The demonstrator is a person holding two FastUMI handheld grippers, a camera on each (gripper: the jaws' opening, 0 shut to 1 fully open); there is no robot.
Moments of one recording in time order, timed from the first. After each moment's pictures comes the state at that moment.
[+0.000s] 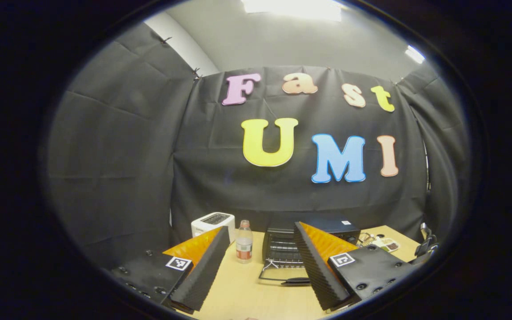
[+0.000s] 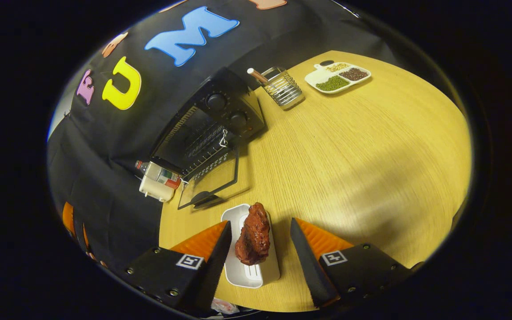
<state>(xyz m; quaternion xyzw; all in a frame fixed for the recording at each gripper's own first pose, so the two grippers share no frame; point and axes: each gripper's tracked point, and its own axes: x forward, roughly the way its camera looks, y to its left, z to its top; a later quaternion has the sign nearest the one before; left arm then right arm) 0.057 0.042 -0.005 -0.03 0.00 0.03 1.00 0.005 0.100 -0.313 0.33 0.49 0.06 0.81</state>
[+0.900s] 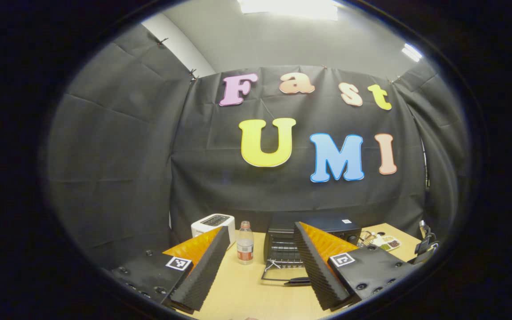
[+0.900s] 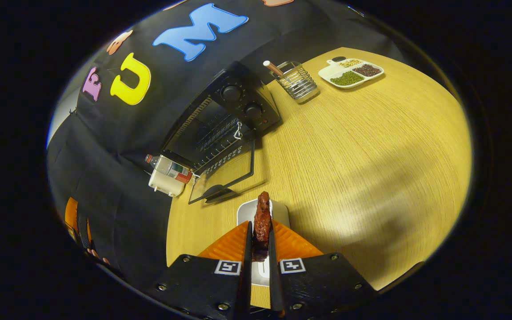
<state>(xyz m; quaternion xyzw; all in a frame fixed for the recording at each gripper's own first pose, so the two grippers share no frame) 0.062 0.044 -0.009 -0.02 0.00 0.02 1.00 0.007 0.121 -0.301 0.33 0.48 0.09 0.81</state>
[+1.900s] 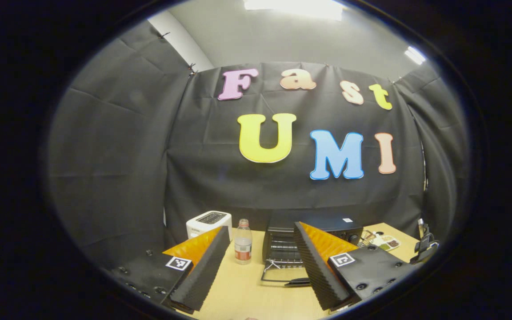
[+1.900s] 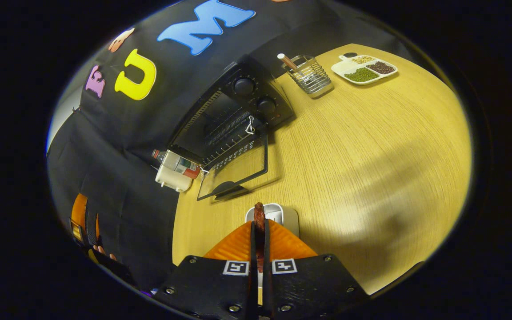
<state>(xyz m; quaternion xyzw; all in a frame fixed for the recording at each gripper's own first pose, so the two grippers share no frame) 0.085 0.055 -0.022 -0.03 0.01 0.01 1.00 0.015 0.139 -0.297 0.34 0.48 0.12 0.80</state>
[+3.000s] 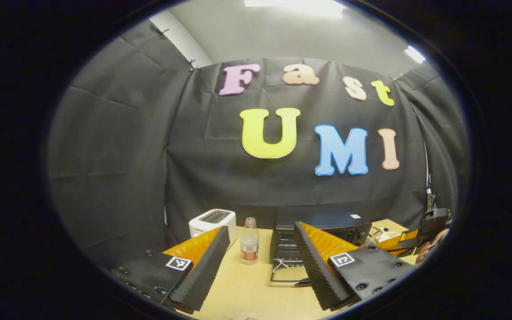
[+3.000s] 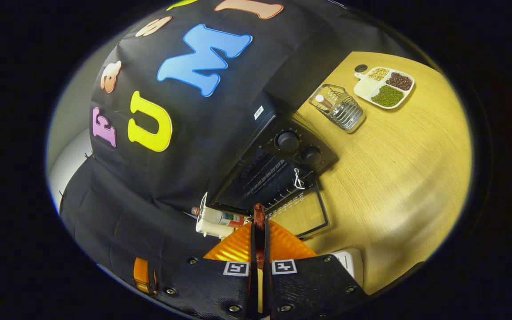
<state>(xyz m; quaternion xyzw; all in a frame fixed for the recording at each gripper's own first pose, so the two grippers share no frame) 0.113 0.087 -0.036 -0.03 0.02 0.01 1.00 0.128 0.170 -0.220 0.47 0.37 0.10 0.80</state>
